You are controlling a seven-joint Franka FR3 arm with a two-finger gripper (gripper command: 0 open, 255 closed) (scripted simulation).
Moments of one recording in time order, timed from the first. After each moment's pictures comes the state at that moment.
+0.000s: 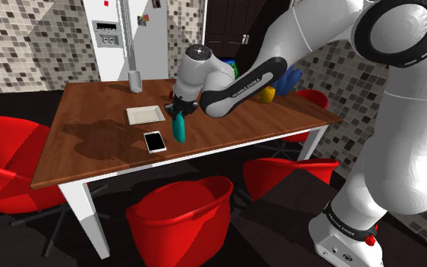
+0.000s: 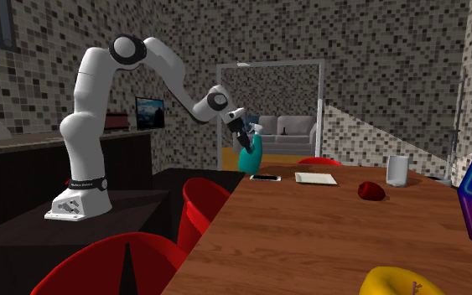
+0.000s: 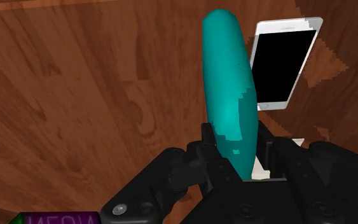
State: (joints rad) arm 0.33 0.26 0.03 -2.03 -0.63 2.65 1.11
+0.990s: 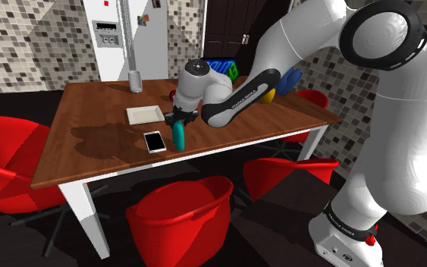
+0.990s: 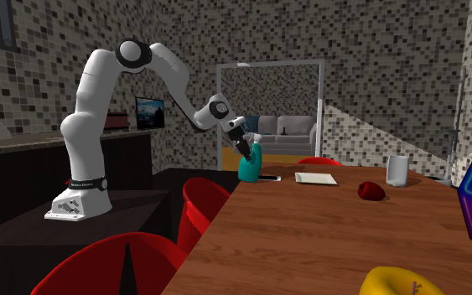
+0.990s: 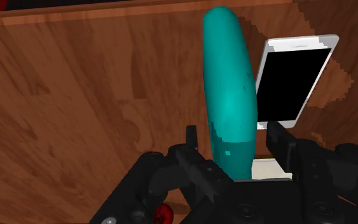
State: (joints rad) arm 0.35 0.33 0.00 -2.04 -0.71 2.72 1.19
